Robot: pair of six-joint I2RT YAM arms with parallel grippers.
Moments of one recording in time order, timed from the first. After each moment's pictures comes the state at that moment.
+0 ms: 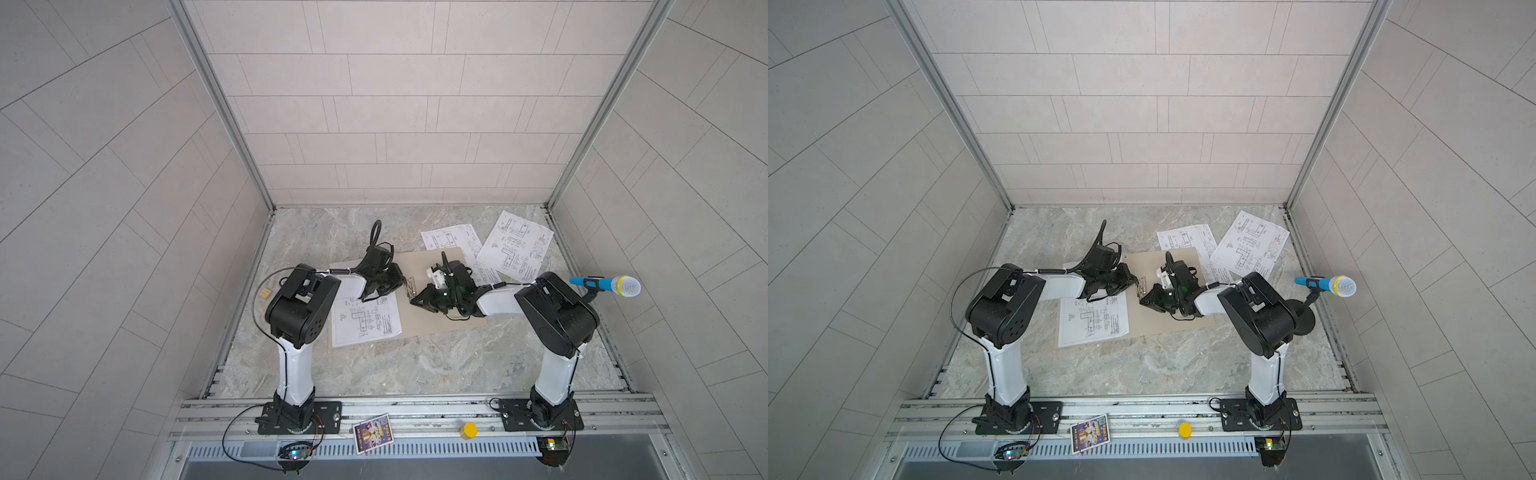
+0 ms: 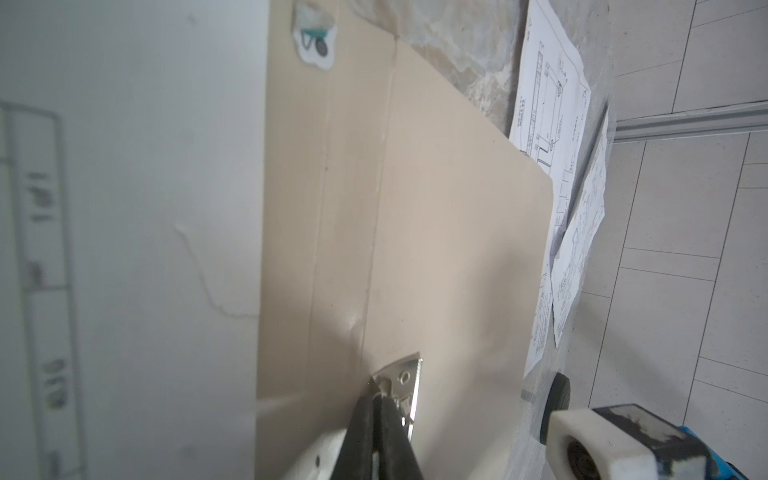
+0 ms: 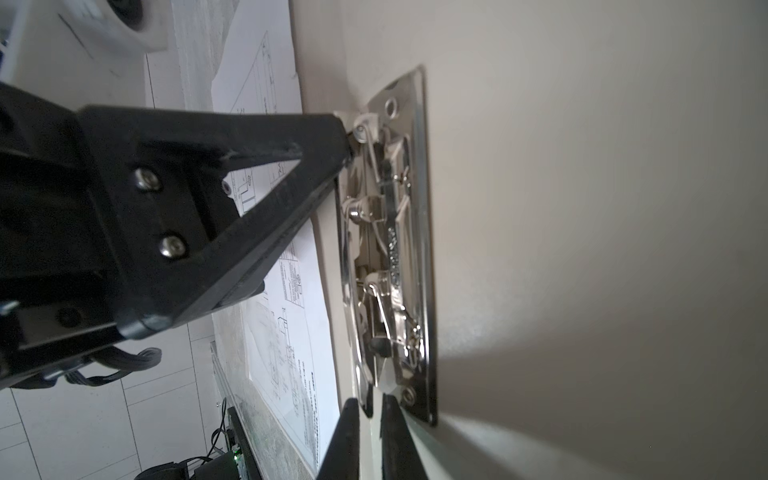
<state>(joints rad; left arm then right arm) -0.46 1.96 1.01 0.15 0.34 -0.98 0.52 1.86 0.83 0.27 -0.56 0.90</state>
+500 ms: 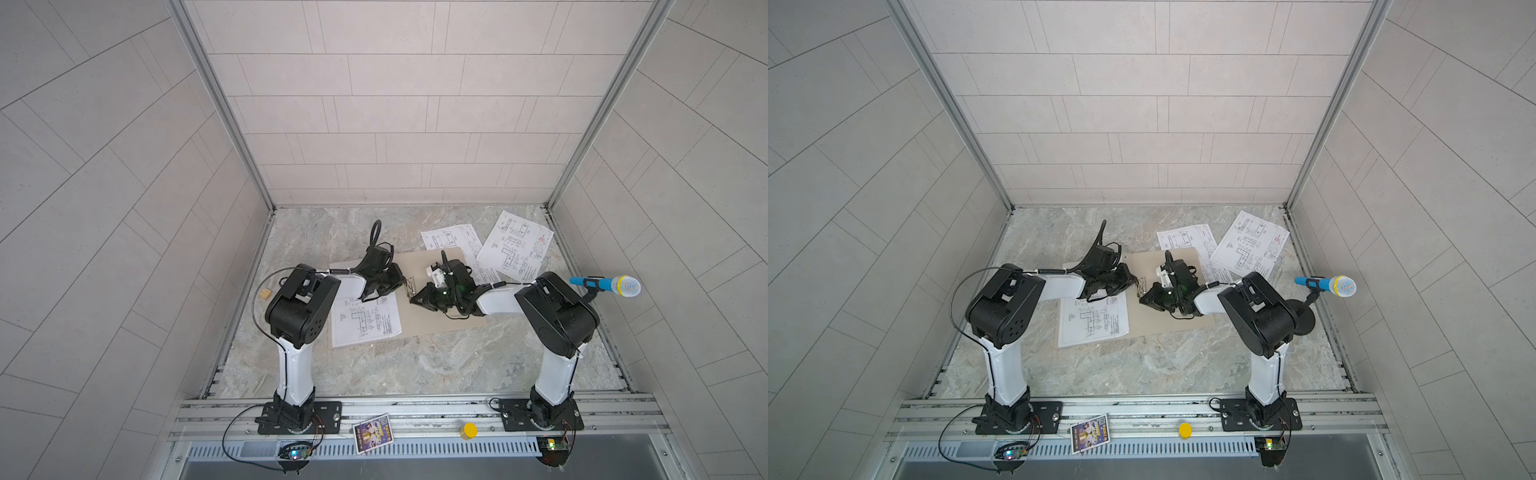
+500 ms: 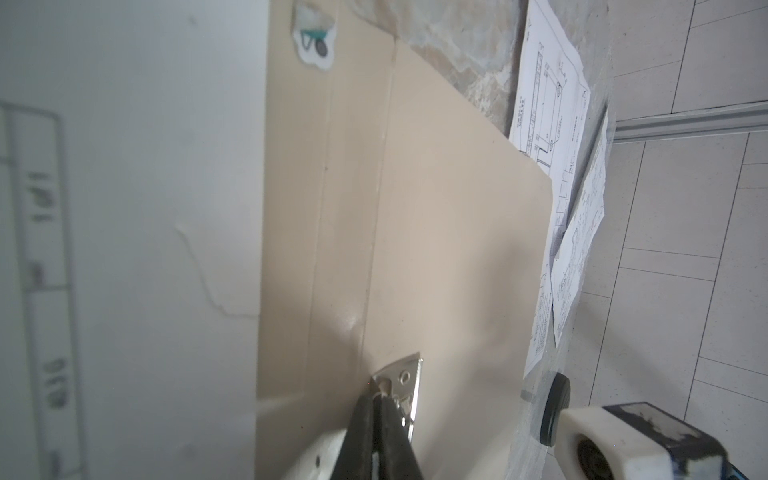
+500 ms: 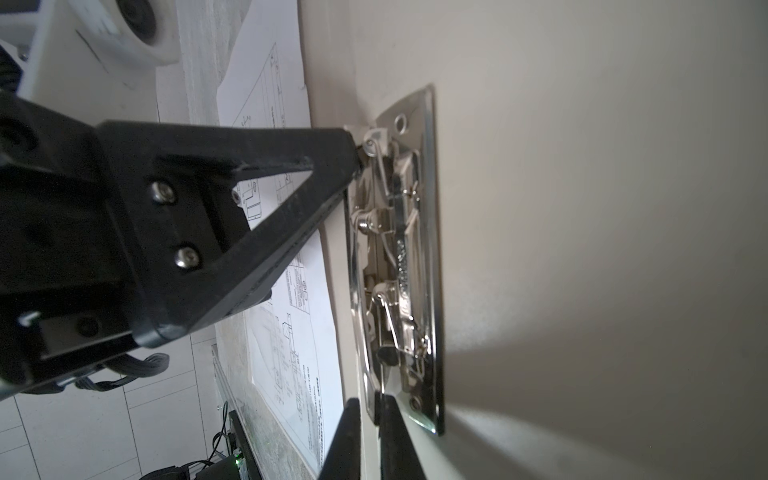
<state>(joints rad) -0.46 1.95 1.01 0.15 0.34 -0.98 0.52 1.86 0.84 0.27 -0.55 0.90</state>
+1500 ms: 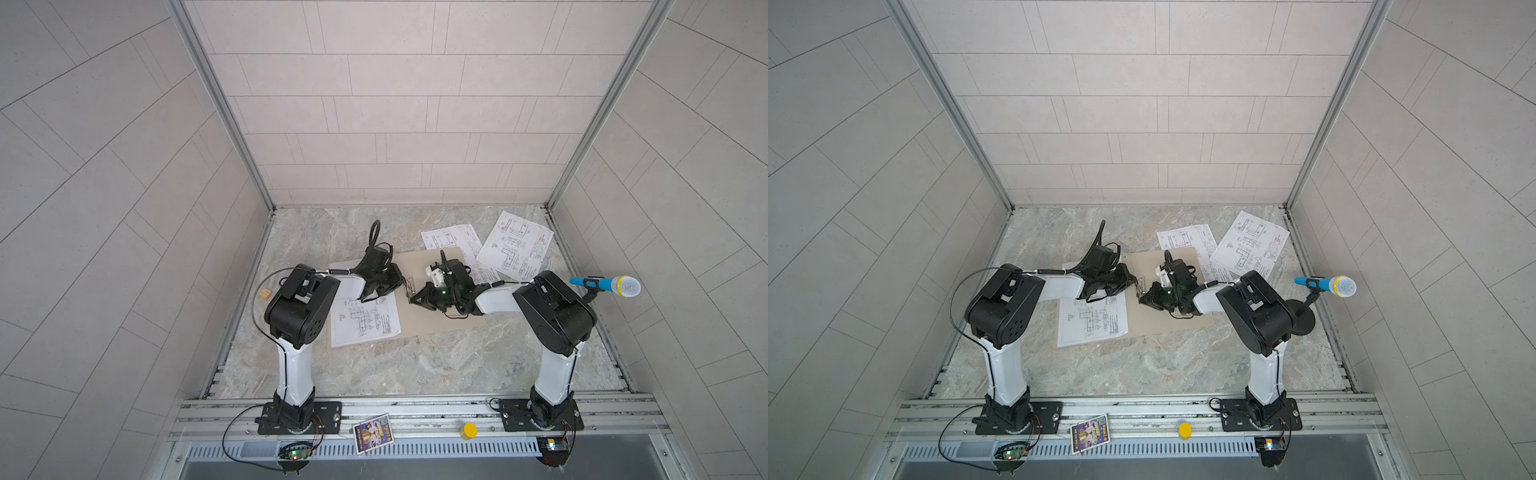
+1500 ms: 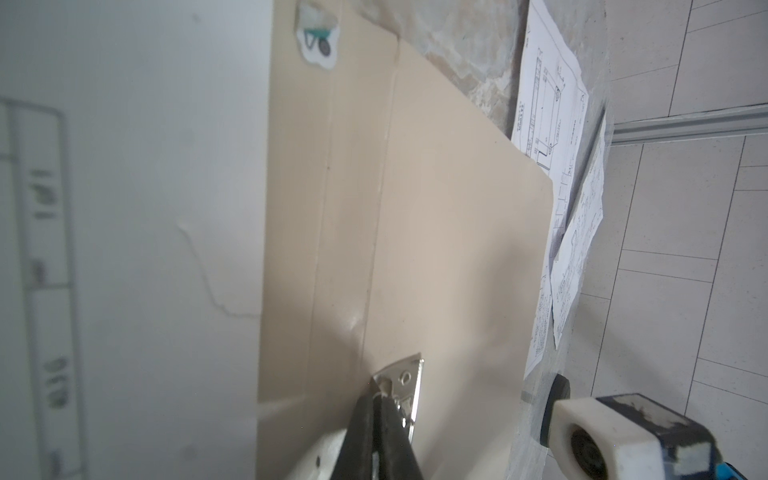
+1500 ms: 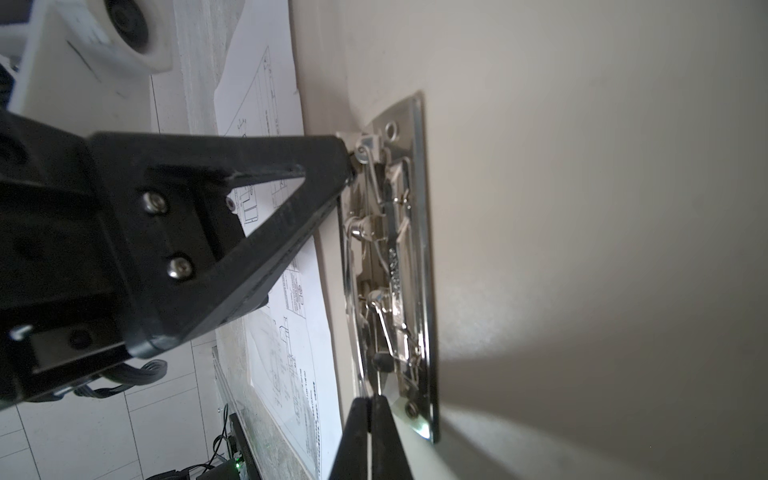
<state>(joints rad) -0.45 1.95 1.00 0.16 0.34 -0.98 0.52 1.88 0.85 0.27 -0.55 0.90</state>
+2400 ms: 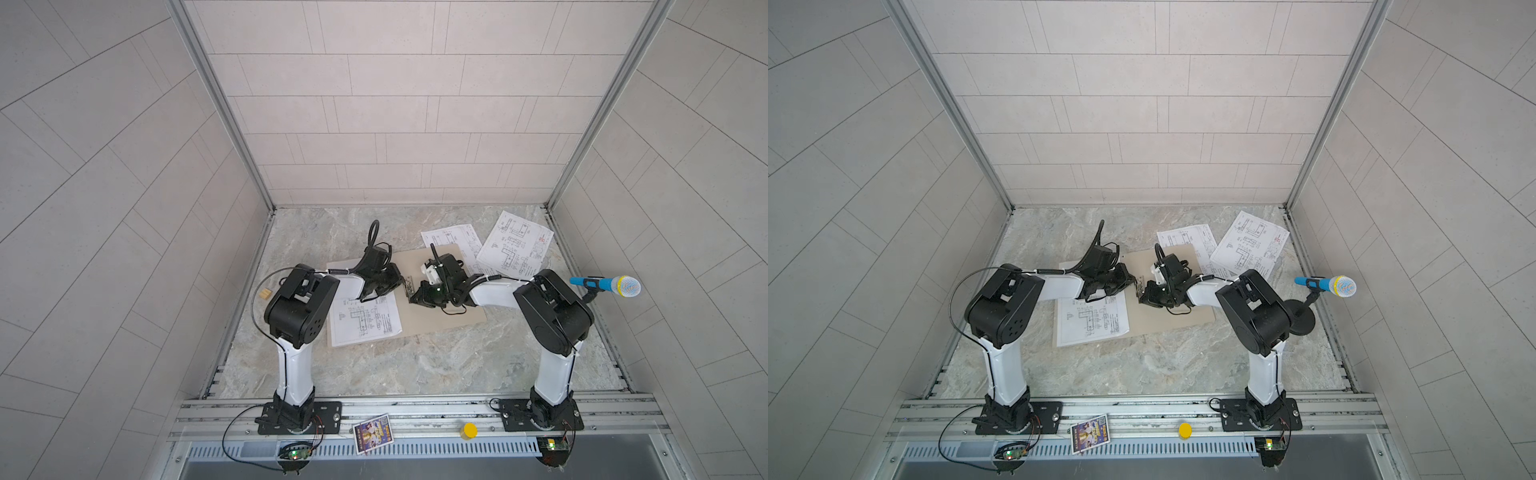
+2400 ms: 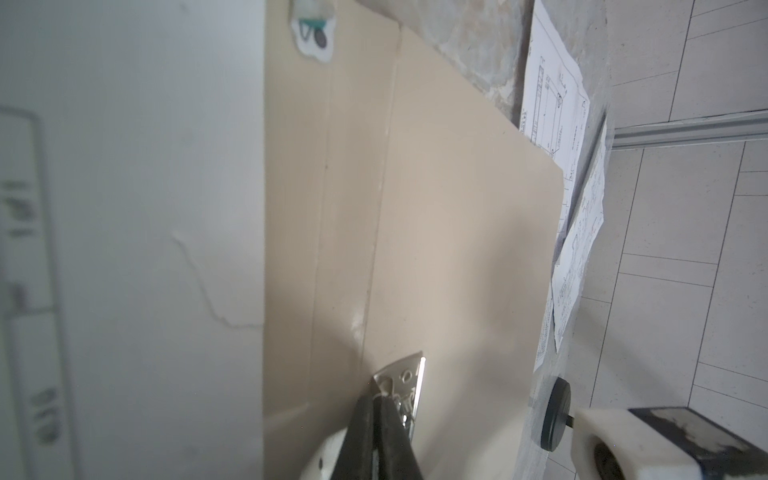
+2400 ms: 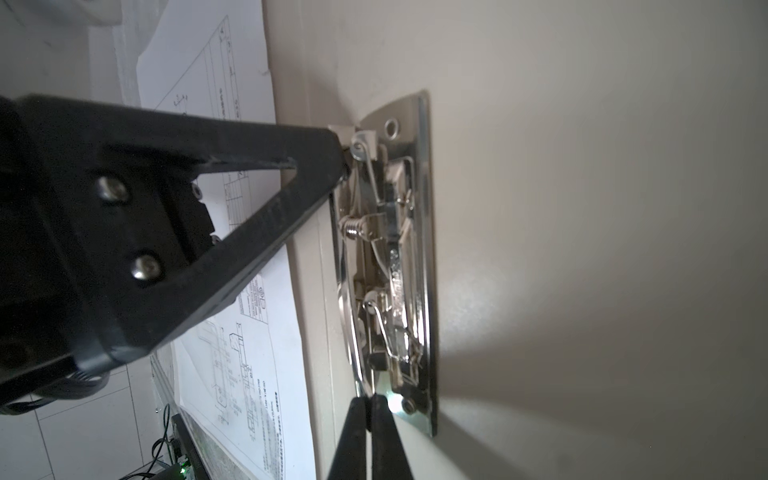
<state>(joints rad) -0.45 1.95 1.00 0.16 0.36 -0.98 0.54 1.89 0.99 -0.01 -0.46 0.73</state>
